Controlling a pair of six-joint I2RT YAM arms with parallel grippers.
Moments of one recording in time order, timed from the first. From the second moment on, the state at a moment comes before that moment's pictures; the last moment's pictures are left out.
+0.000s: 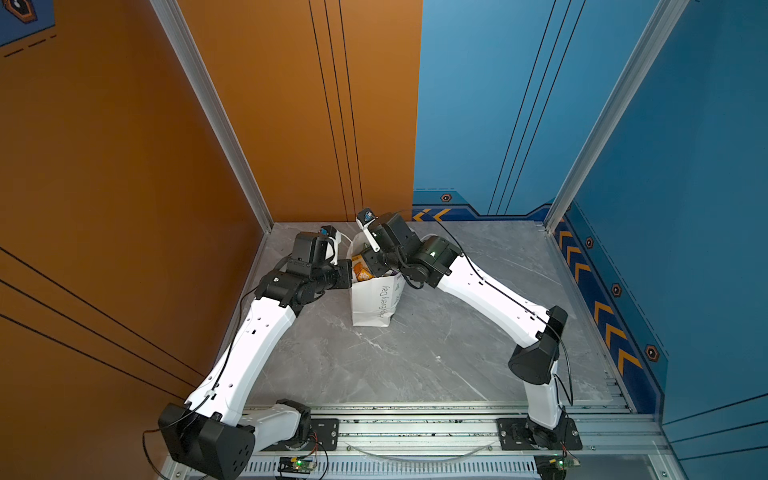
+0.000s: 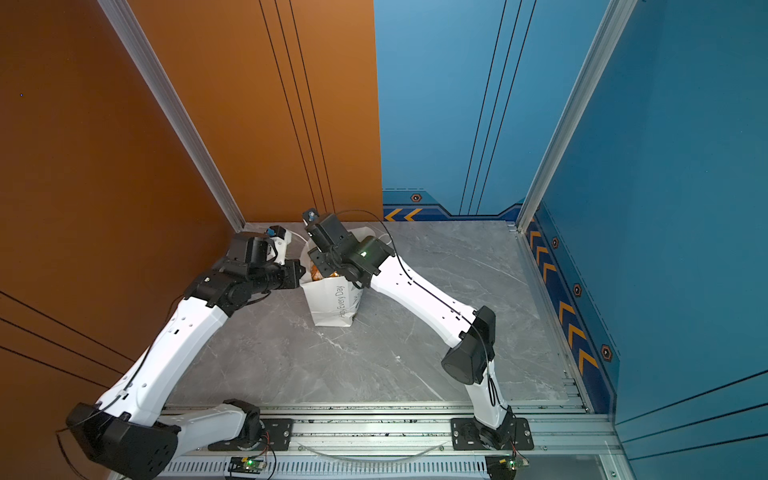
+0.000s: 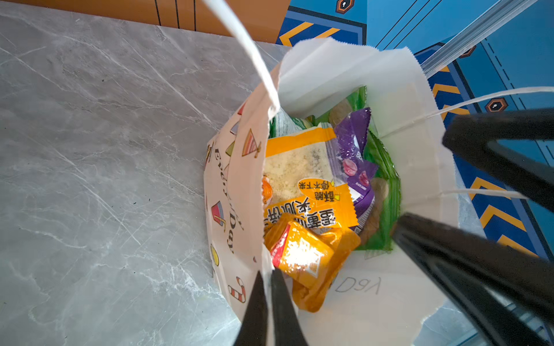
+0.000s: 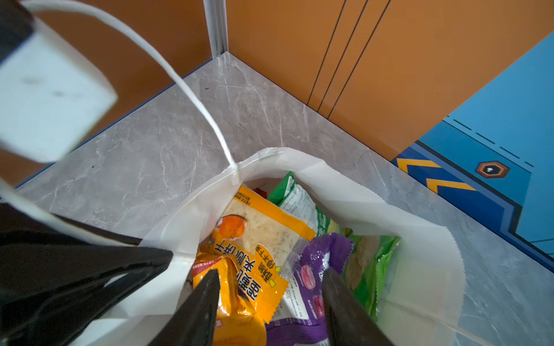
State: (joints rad) left arm -0.30 1.21 1.26 -0.77 0.13 -0.33; right arm 0.94 2.00 2.22 -0.88 0.32 0.10
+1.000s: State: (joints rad) left arm -0.30 1.21 1.26 -0.77 0.13 -0.33; right arm 0.76 1.84 1.92 -0.90 0.34 0.48
